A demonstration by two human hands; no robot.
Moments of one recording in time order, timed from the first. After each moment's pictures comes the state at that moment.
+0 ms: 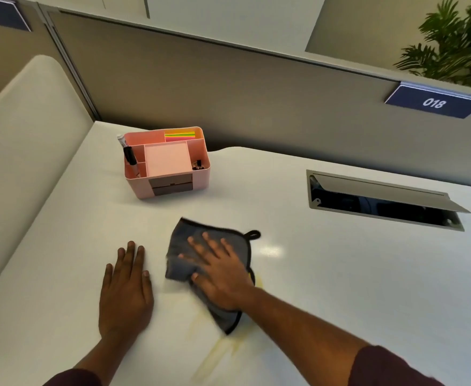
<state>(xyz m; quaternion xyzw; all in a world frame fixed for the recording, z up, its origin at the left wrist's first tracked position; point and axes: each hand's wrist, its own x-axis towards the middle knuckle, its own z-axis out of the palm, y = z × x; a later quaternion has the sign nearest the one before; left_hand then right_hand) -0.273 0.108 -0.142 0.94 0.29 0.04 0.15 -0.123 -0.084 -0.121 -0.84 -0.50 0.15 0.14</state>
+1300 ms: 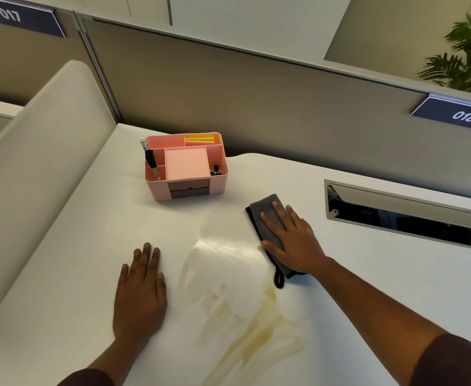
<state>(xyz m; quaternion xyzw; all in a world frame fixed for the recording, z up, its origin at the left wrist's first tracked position) -0.274 0.110 -0.149 0.94 0.30 0.06 0.14 0.012 -0.164 -0.100 -0.91 -0.40 0.10 -0.02</state>
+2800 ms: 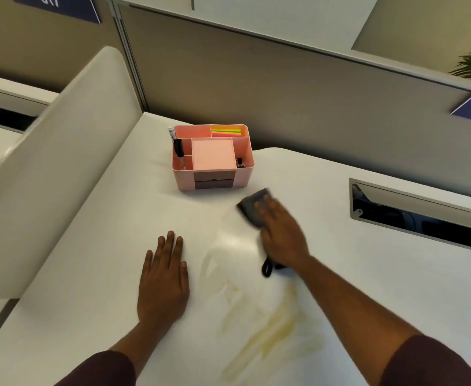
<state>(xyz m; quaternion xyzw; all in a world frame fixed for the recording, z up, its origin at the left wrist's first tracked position) -0.276 0.111 -0.148 0.94 0.29 0.05 0.15 -0.027 -0.082 -0.107 -0.91 -0.40 0.06 0.14</state>
